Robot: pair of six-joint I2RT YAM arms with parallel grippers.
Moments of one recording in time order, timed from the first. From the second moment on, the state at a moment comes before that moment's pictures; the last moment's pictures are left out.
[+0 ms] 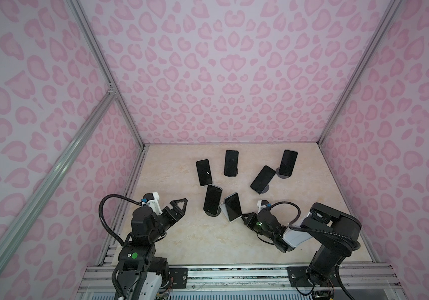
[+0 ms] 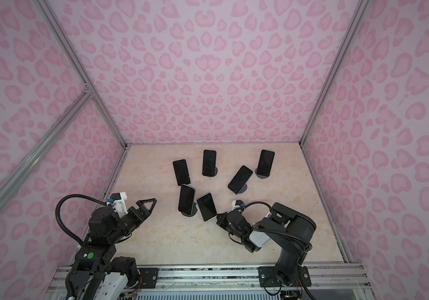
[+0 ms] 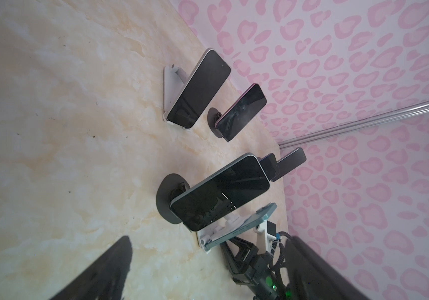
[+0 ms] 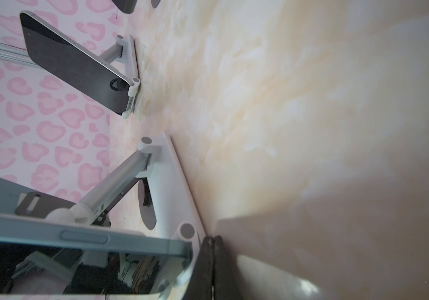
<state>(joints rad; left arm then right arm) -0.06 0.39 0.51 -0.57 0.37 -0.85 0.86 1.74 0.30 0.89 0.08 1.30</state>
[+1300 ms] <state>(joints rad) -0.06 0.35 0.50 -0.59 0.35 -0.86 0.94 1.28 0.91 -0.29 0.24 0.37</state>
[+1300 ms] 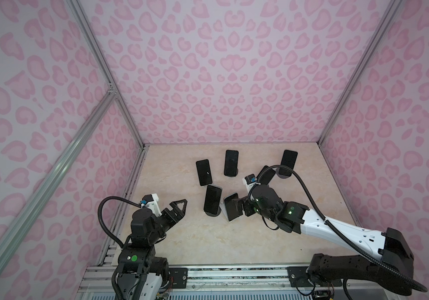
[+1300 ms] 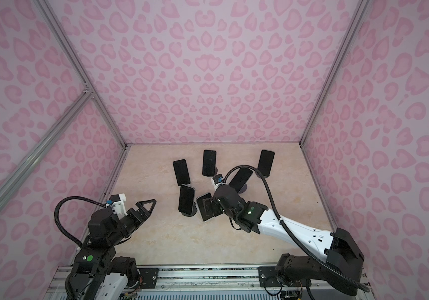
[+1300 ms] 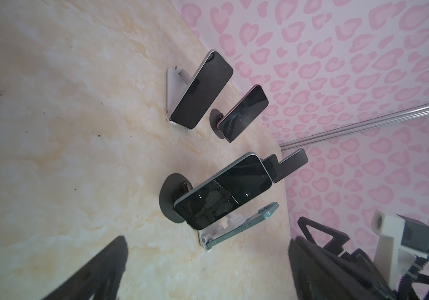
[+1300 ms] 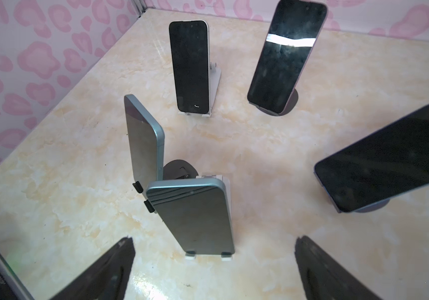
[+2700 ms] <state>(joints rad) -0.06 0.35 0.49 -0.60 0.33 -0.85 0.95 1.52 0.99 -0.17 0.26 0.38</state>
